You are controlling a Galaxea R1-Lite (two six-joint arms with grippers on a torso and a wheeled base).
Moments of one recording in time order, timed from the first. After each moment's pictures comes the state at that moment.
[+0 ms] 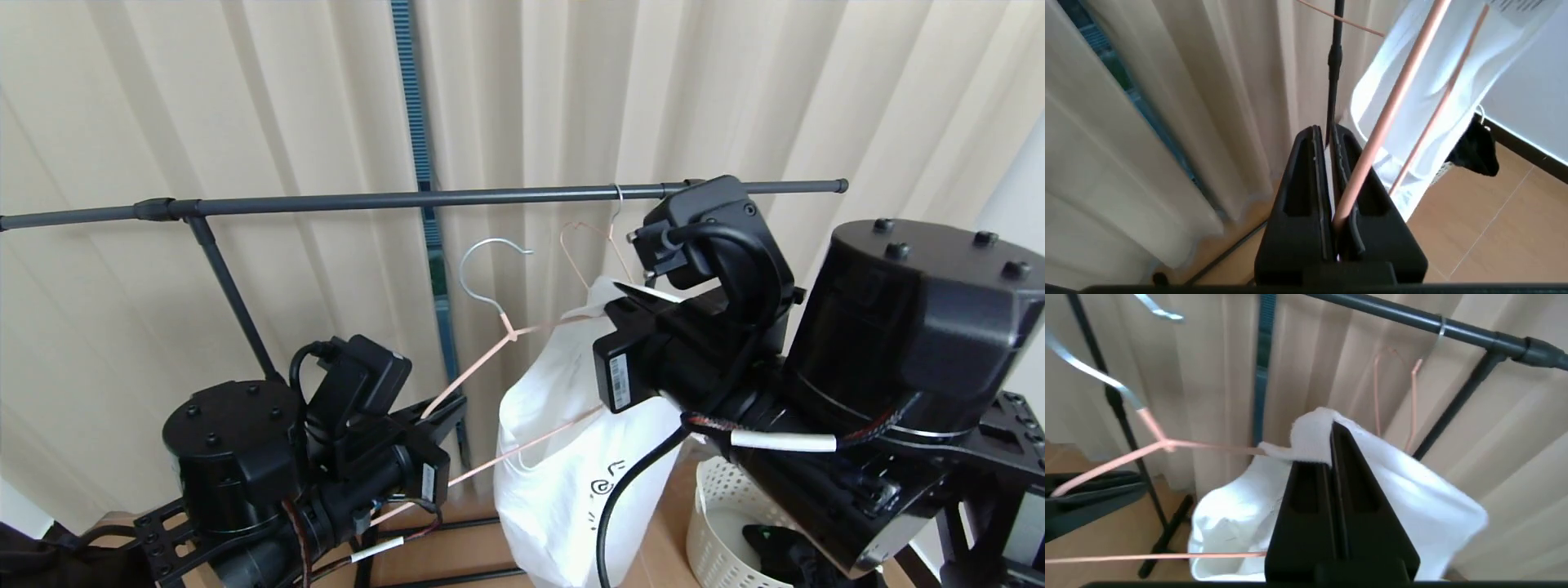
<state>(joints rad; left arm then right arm) -0.67 1.74 -0.36 -1.20 0.10 0.06 0.99 1.68 -0.89 -0.71 -0.63 -0.10</state>
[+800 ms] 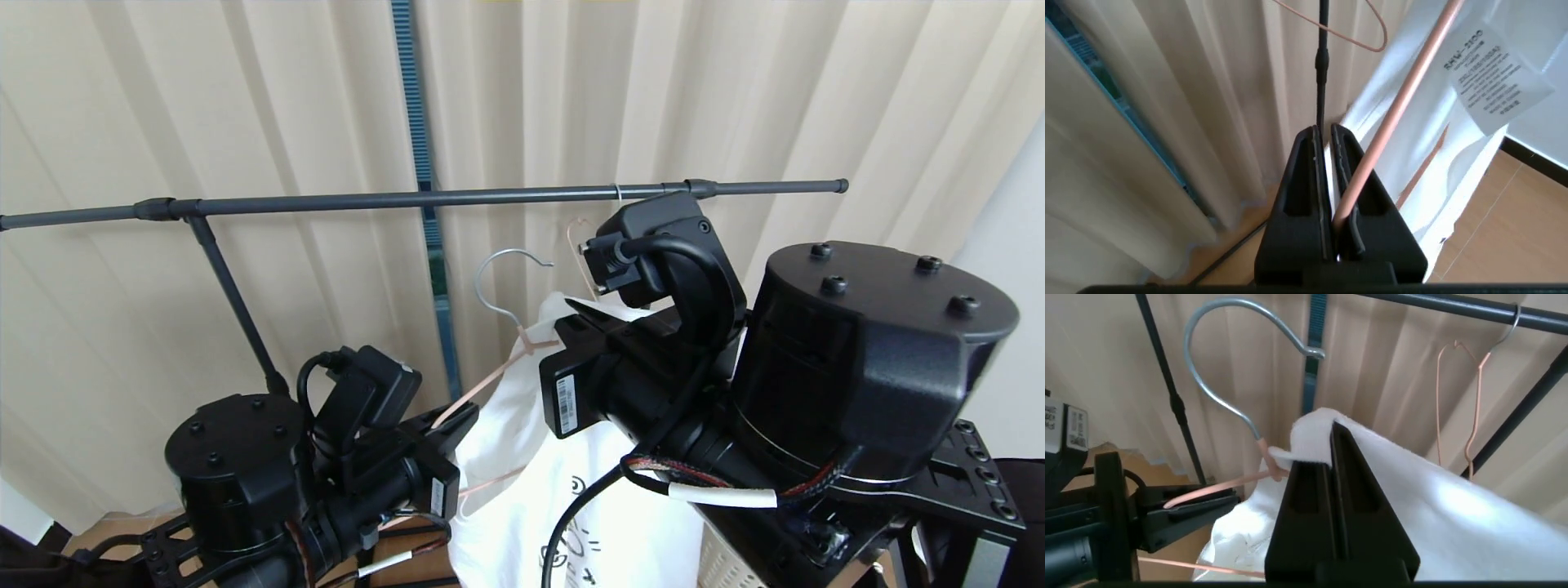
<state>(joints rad) -0.71 1.75 -0.34 -1.26 0.09 0.06 1.06 1.74 -0.94 -0.72 -0.63 -0.01</state>
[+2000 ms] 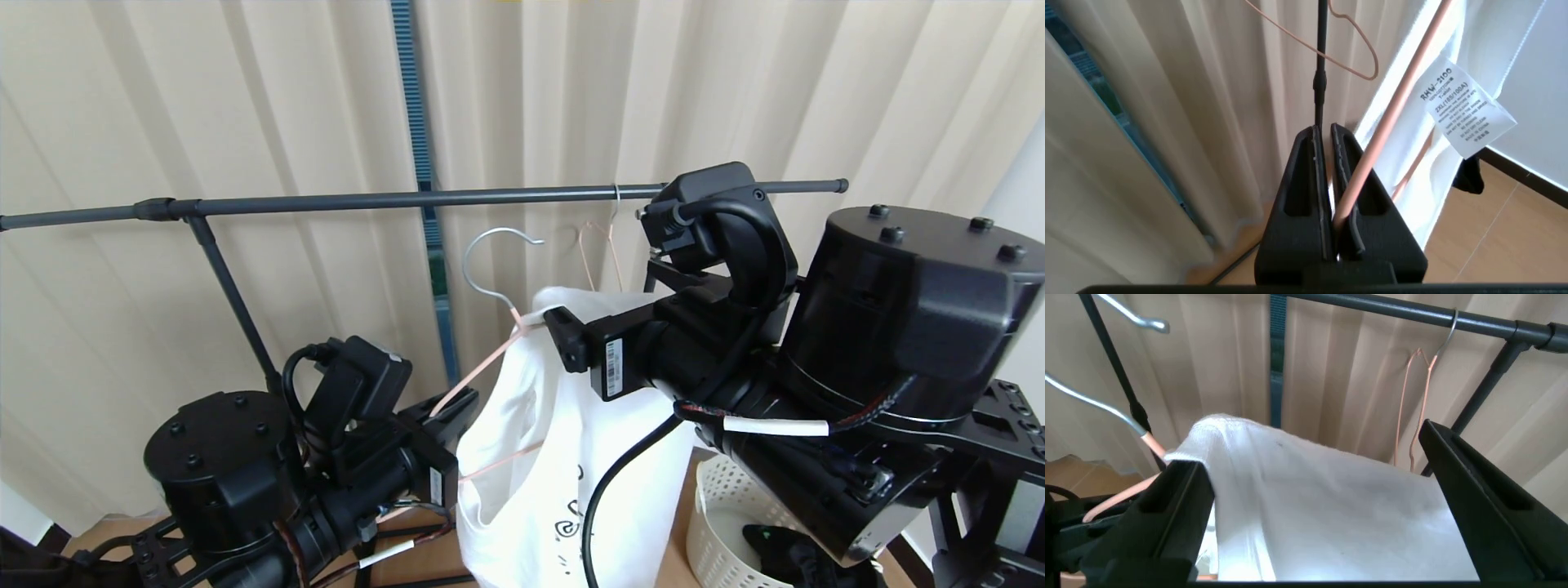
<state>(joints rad) -0.71 1.76 -0.34 -1.33 0.10 0.05 0.98 1.69 -0.92 -0.71 -0.62 -0.03</state>
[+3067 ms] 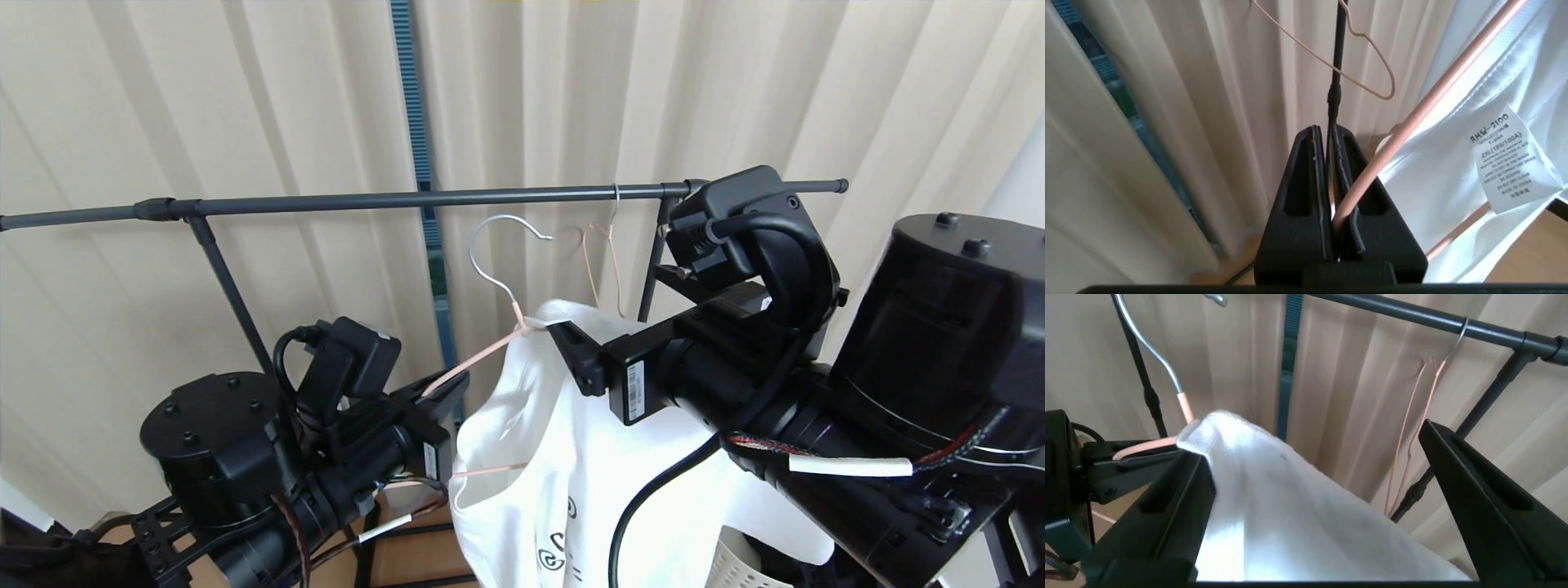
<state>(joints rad) -0.67 1.76 -0.37 -1.33 0.10 0.05 1.00 1.63 -0.87 -0.69 -0.59 -0.07</state>
